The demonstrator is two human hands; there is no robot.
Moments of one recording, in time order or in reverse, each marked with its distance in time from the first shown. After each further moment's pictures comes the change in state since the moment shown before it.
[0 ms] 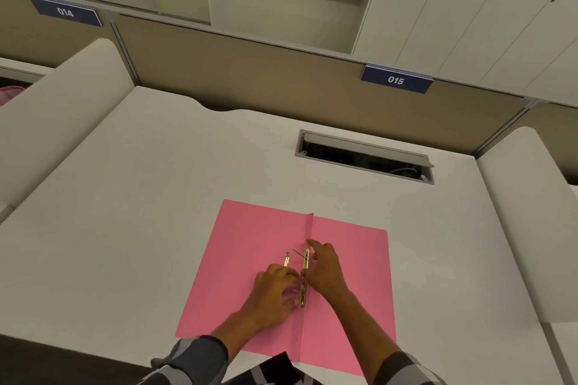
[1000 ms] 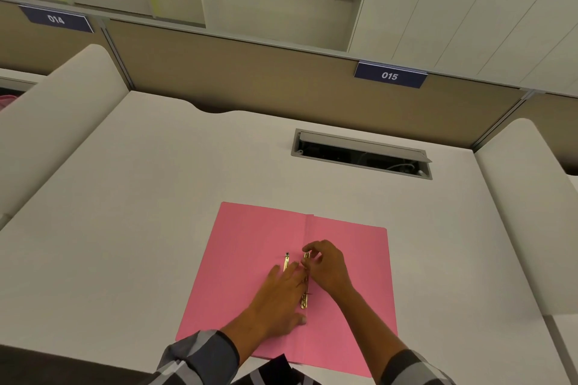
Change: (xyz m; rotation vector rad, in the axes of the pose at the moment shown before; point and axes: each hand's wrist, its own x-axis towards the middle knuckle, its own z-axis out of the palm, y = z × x) left_hand 0.006 0.029 0.000 0.565 -0.163 0.197; right_hand 0.003 0.010 -0.013 0.047 0.115 -0.097
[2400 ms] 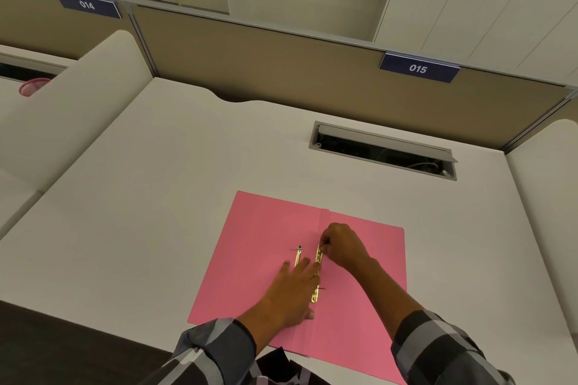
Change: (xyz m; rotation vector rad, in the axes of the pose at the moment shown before) left_hand 0.007 0.005 0.006 0.061 -0.114 -0.052; right_hand 0.044 -0.012 -0.023 -0.413 -0.233 -0.175
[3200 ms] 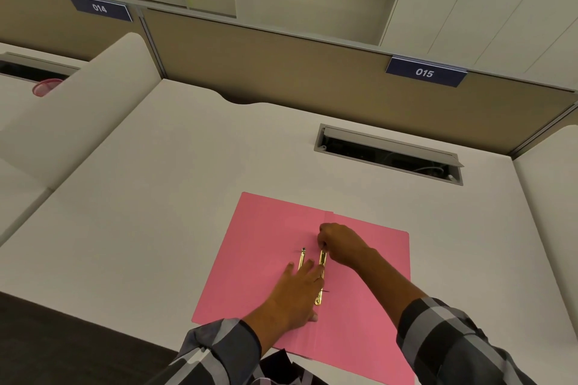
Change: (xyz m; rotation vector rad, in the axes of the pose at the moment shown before) left_hand 0.001 0.002 -0.001 0.053 0.000 -0.003; right_hand 0.011 -0.006 -0.010 -0.312 -0.115 -0.307
